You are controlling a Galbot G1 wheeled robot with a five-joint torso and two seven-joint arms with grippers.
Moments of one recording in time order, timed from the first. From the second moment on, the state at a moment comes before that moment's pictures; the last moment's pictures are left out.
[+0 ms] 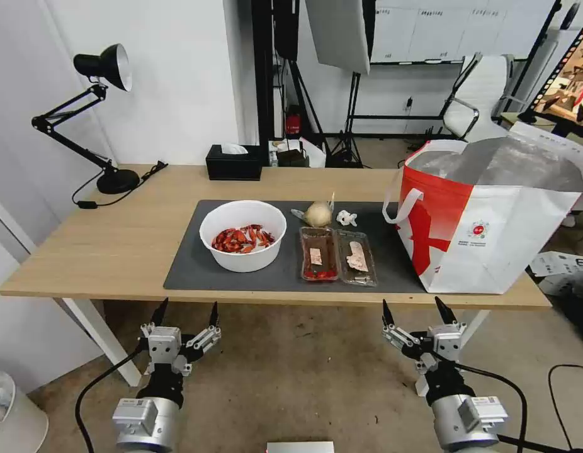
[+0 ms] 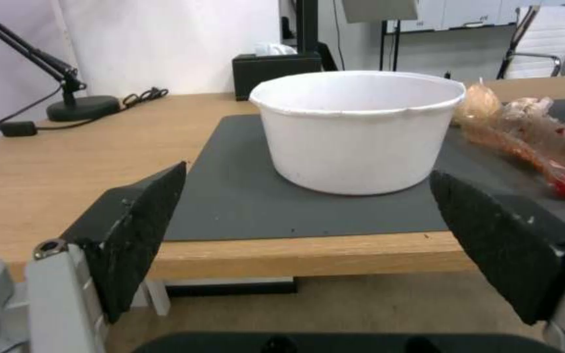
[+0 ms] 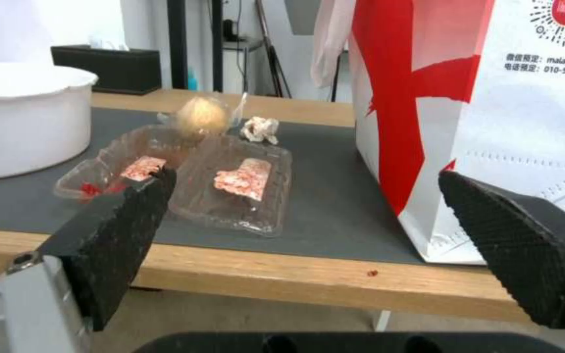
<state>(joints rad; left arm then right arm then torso) 1.80 -1.50 -0.55 -2.30 0.00 0.00 0.00 -1.80 1.50 0.55 2.30 0.00 0.00 0.00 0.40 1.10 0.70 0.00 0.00</state>
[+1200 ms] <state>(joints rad) 1.82 -1.45 -0.54 -2.31 -0.25 0.12 -0.10 -1.63 1.13 0.44 2.25 0.38 -0.20 0.04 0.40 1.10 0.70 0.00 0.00</state>
